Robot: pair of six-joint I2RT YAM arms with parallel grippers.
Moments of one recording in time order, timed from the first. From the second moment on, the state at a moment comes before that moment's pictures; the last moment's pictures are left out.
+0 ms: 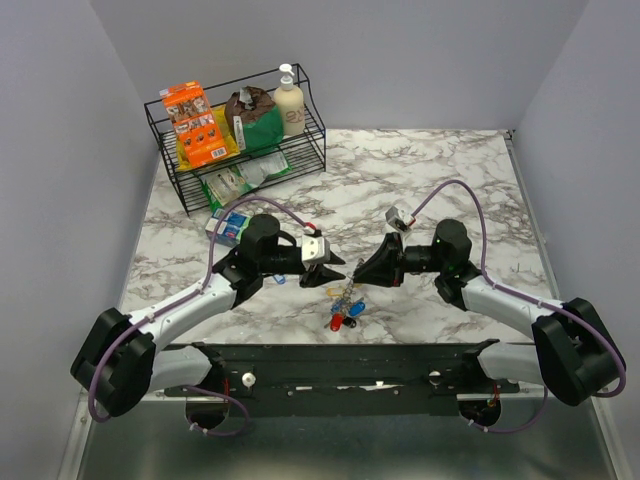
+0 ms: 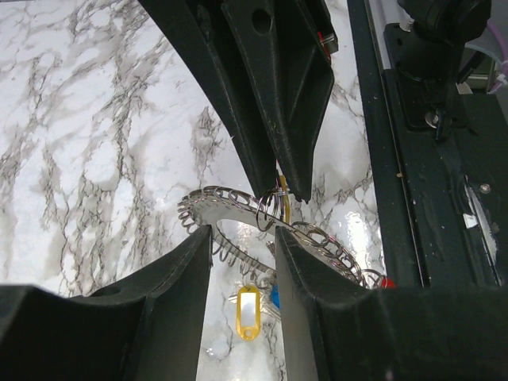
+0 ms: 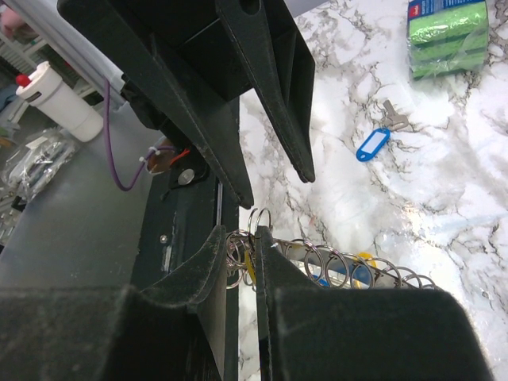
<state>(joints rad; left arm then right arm) -0.66 1.18 0.63 0.30 0.85 0.29 0.47 1.24 0.46 0.71 -1.10 0.34</state>
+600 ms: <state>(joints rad) -0.66 1.29 0.72 0.24 0.94 0.31 0.47 1.24 0.46 0.70 -1.10 0.34</state>
